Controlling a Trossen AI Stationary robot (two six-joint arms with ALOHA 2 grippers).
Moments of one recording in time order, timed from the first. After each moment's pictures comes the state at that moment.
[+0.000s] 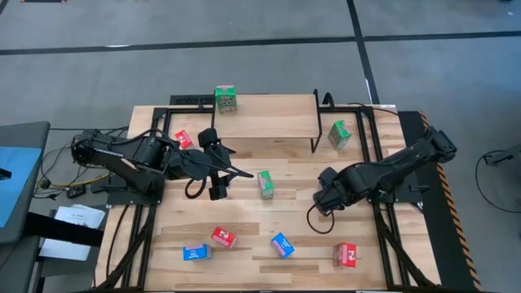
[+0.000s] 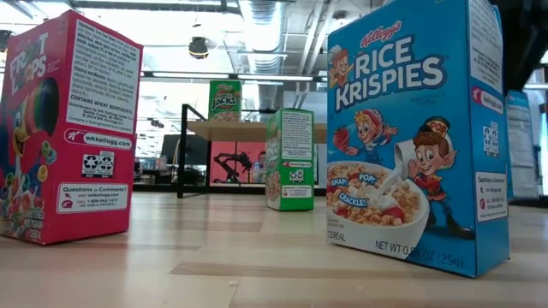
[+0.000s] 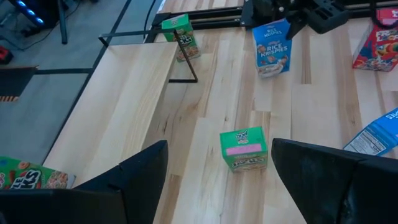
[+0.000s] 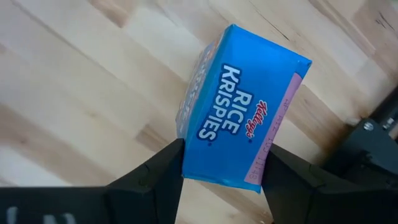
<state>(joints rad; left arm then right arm) -0.28 1.39 1.63 -0.90 -0.59 -0.12 0.39 1.43 1.16 -1.33 0.18 1.26</state>
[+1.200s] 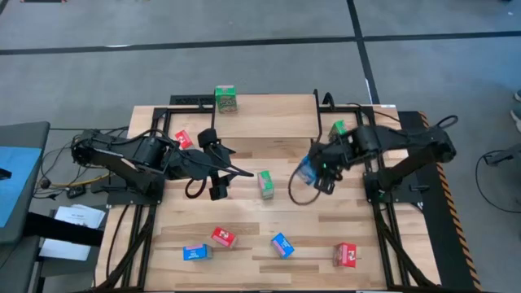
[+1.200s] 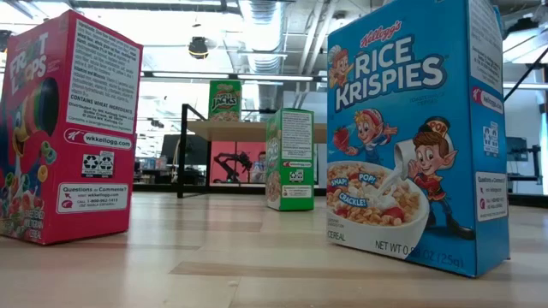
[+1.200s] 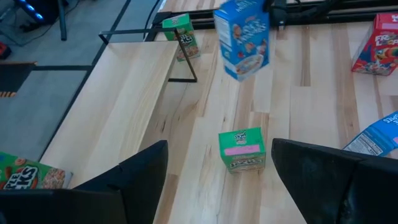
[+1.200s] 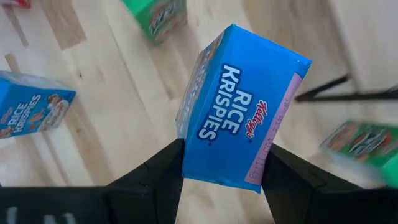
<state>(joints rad) -0.28 1.39 1.63 -0.90 -0.59 -0.15 0.12 1.43 1.58 -1.43 0.19 0.49</state>
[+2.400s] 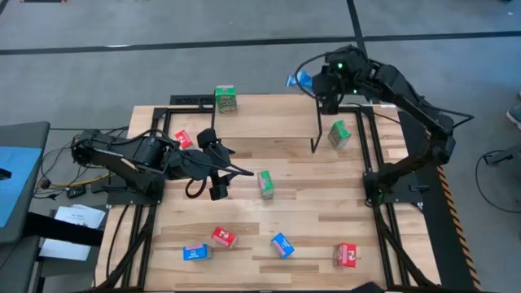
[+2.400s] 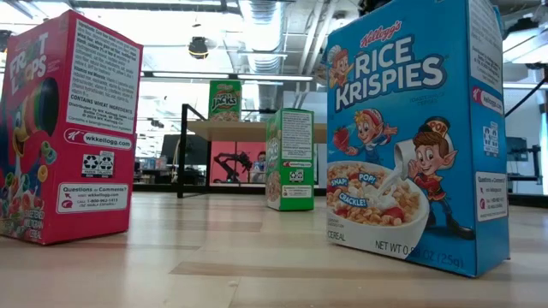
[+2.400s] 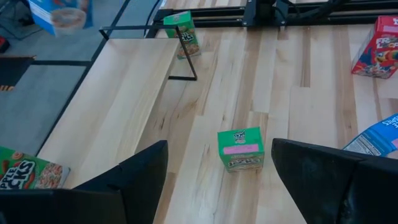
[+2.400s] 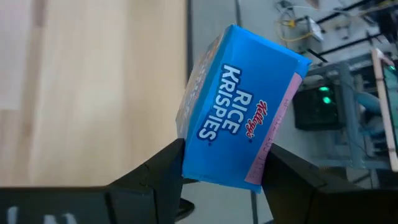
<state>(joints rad) -0.28 1.39 1.63 -0.91 -0.59 -0.17 -0.60 1.43 1.74 -1.01 0.19 -0.82</state>
